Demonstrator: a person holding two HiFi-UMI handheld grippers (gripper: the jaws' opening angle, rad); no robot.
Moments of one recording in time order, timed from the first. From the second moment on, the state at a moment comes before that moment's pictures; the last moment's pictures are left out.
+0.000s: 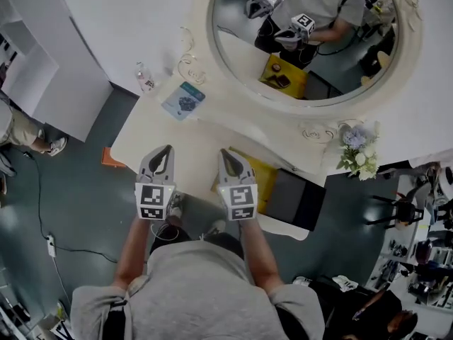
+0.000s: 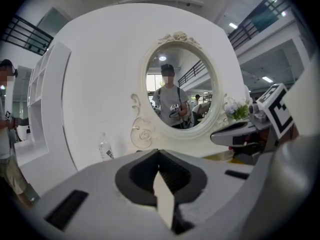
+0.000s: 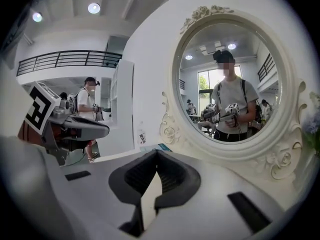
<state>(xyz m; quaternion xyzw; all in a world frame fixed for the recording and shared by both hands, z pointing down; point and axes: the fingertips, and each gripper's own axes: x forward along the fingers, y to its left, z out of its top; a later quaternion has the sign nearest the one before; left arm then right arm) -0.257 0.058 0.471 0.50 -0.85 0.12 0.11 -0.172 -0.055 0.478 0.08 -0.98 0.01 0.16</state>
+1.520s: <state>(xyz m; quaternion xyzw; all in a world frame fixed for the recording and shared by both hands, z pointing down) -0.379 -0.031 0.639 0.63 -0.63 0.44 0.08 -0.202 -0.086 0.571 0.29 -0.92 0.12 0.24</state>
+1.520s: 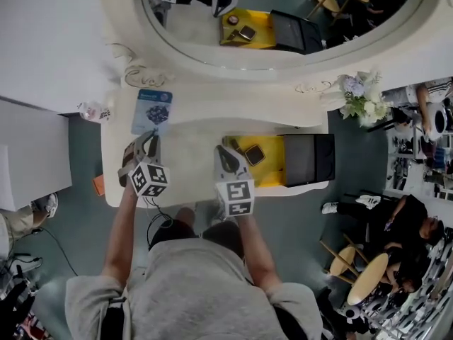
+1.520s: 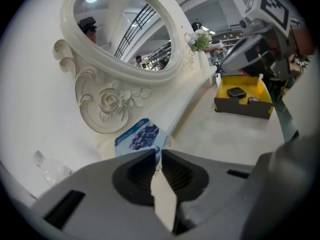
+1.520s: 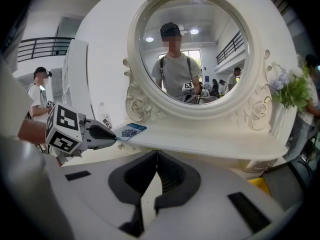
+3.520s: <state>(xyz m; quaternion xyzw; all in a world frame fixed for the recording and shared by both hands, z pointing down) -0.059 -0.120 0.557 0.80 -0.51 0.31 0.03 0.096 -0.105 0.545 0.50 -0.83 0.15 0.20</state>
